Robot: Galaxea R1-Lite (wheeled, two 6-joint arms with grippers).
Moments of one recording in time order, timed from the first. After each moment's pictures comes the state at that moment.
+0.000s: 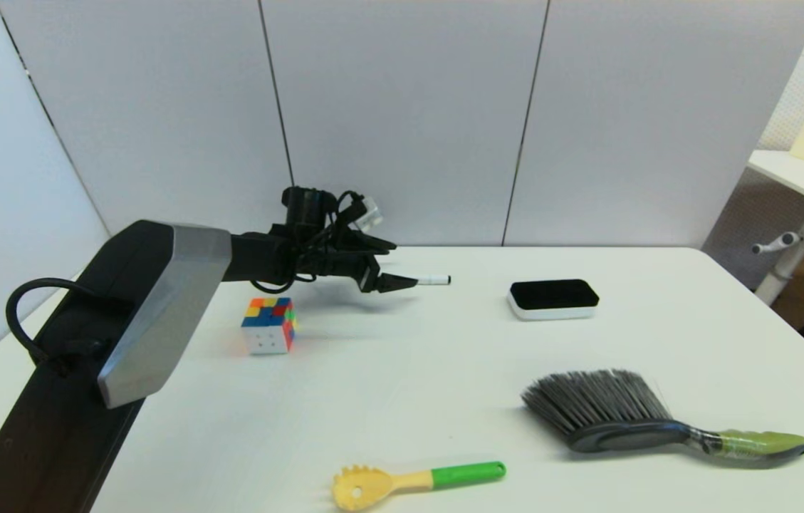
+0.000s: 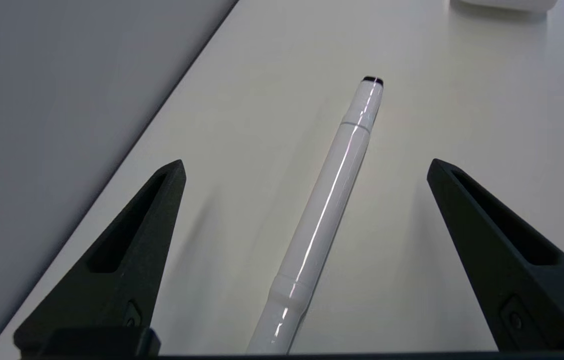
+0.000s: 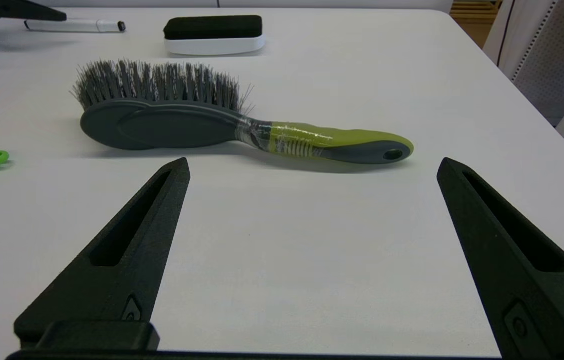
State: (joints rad) left arm -0.35 2.54 -1.98 -0.10 -0.79 0.49; right arm -0.01 0.00 -0.02 0.04 0.01 -0.01
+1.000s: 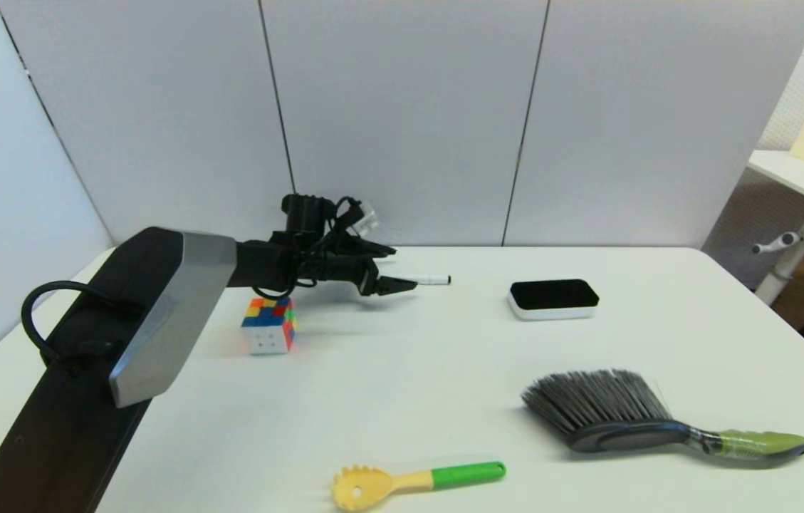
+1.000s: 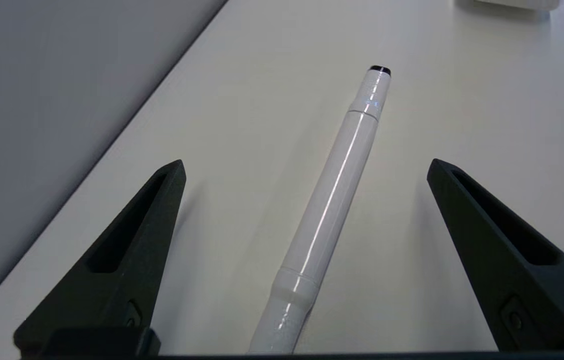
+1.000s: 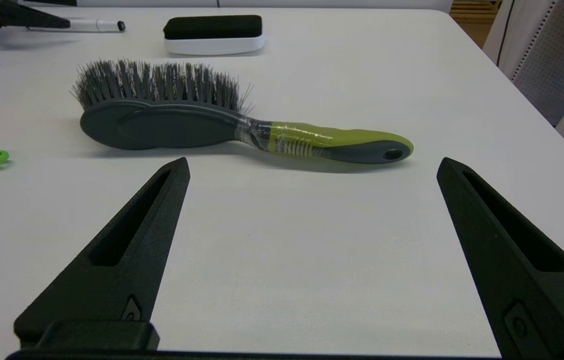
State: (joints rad) left arm -0.34 2.57 -1.98 -0.15 -0.82 0.42; right arm 0.00 0.00 -0.02 0.04 0.01 -0.01
